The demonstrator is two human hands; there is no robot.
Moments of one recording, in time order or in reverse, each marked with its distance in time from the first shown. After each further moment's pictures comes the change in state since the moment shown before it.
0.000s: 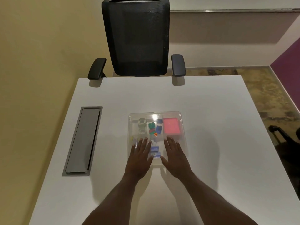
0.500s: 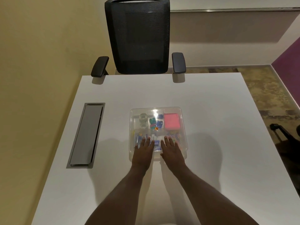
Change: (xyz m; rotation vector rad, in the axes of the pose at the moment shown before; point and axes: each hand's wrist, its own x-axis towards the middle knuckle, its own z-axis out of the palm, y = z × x) left_hand -0.004 0.028 -0.005 0.107 -0.135 -0.079; right_hand -0.004 -0.027 0.005 -0.188 -0.145 0.053
